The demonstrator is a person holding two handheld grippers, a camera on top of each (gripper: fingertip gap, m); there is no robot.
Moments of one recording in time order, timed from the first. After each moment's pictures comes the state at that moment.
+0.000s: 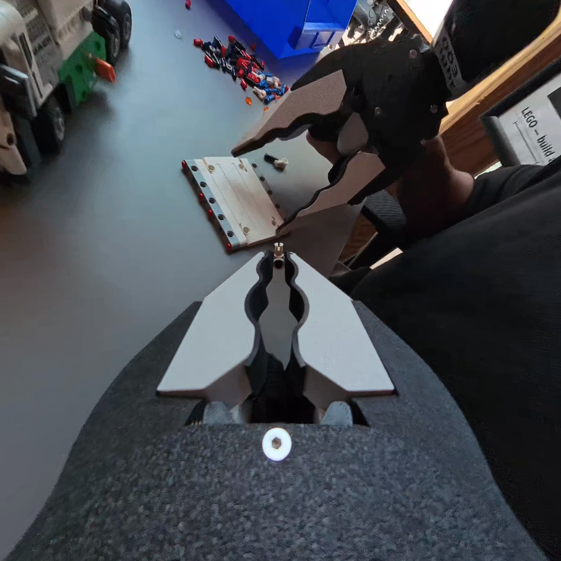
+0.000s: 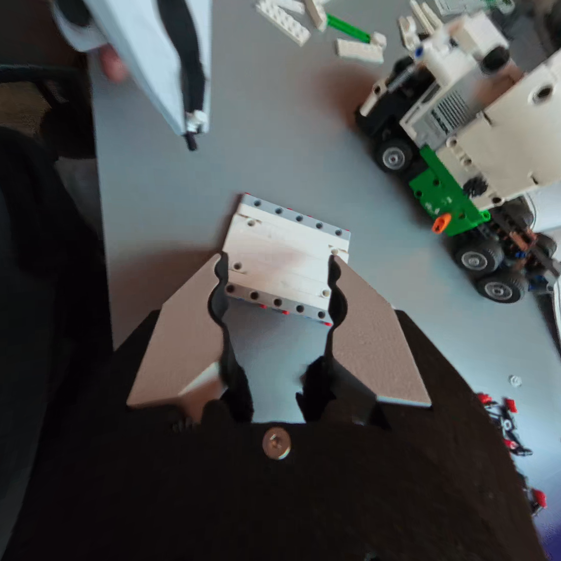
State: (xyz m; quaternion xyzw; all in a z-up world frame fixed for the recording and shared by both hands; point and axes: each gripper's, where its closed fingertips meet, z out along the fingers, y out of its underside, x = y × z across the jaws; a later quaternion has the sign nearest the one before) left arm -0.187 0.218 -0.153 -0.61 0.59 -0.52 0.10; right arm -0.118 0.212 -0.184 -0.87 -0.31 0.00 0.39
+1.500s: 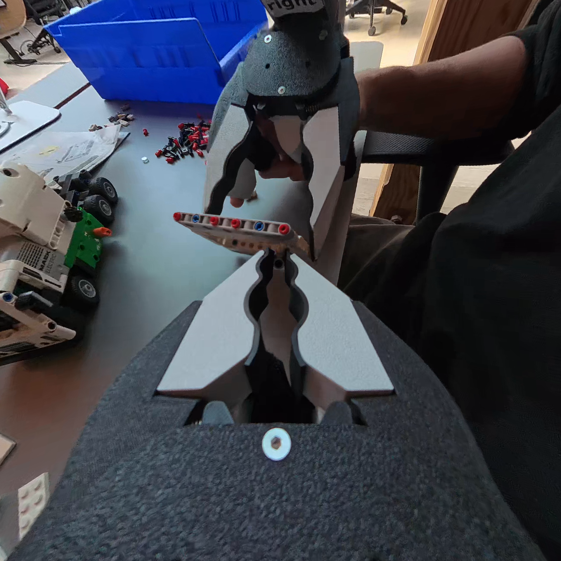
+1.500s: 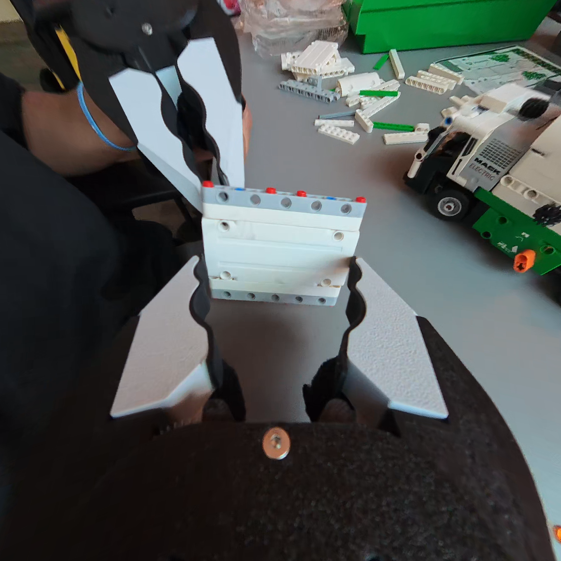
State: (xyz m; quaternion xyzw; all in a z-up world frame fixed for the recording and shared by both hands) left arm -0.180 0.182 -0.140 -0.40 0.74 -0.43 0.31; right arm -0.157 0.199 -0.159 -0.81 -0.29 0.20 0.47
